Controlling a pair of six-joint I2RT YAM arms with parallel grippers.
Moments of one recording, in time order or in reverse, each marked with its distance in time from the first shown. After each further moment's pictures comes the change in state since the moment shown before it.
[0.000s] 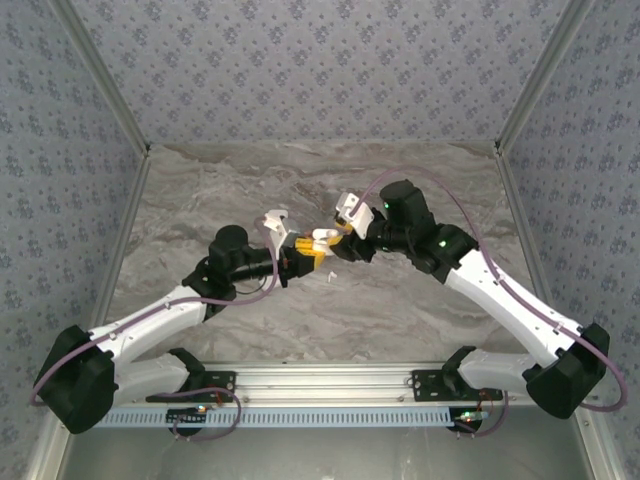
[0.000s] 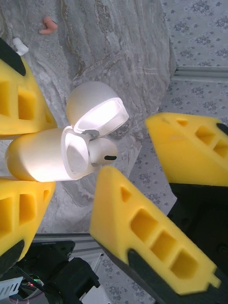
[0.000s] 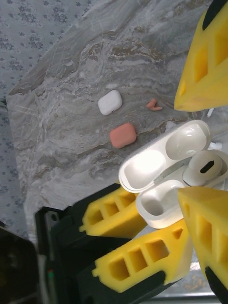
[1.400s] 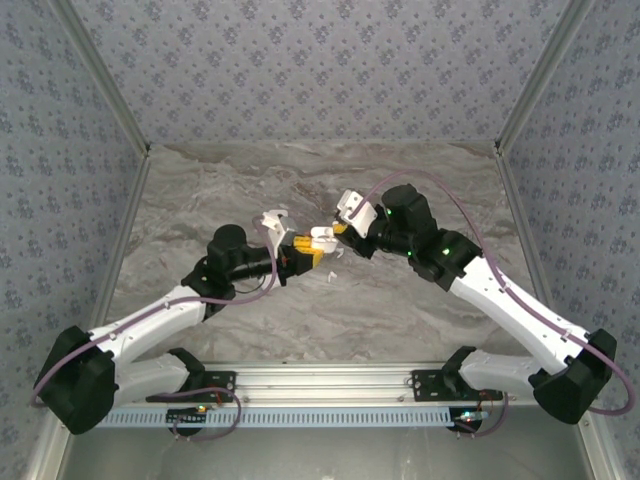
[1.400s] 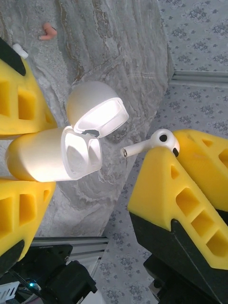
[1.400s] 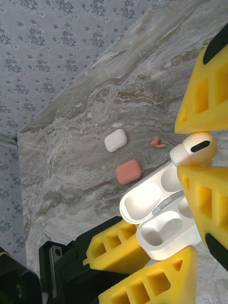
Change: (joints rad) left arm 0.014 -0.002 -0.002 0.007 0.002 -0.001; right arm 0.056 -0.039 -0.024 0.065 0.204 -0.053
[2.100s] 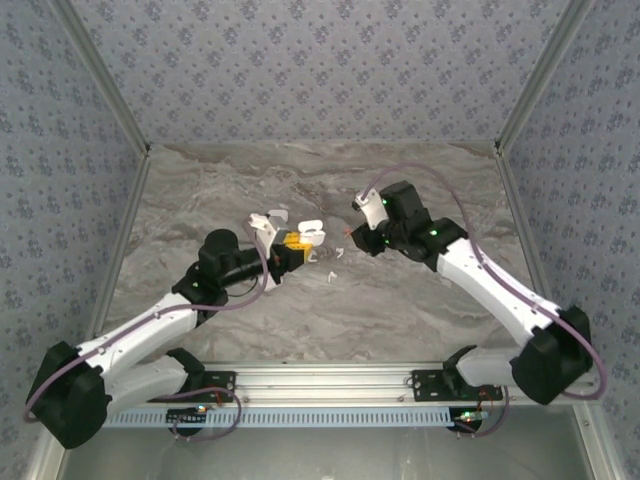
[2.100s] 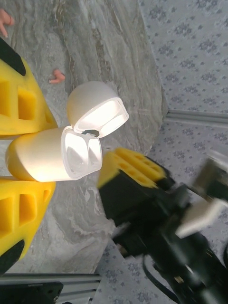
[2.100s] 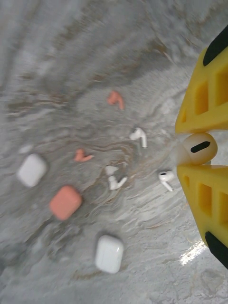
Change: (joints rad) left arm 0.018 -0.076 -0.034 -0.048 -0.131 0.037; right arm -0.146 0.108 -0.031 -0.130 0.008 0.285
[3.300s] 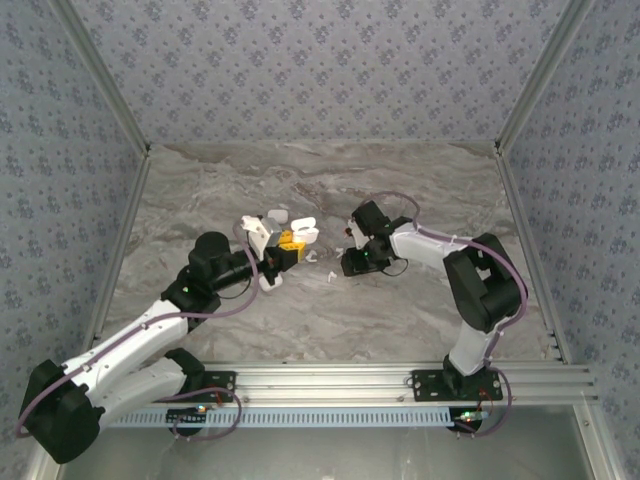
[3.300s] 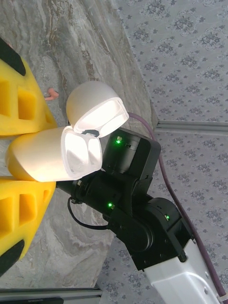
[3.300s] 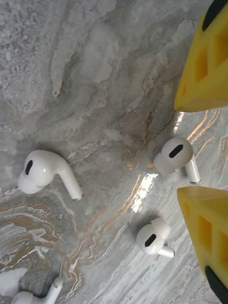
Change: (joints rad) left arm 0.000 -0.110 0.009 -0.095 -0.058 0.080; right arm -0.029 0.504 -0.032 0.023 -0.060 0.349
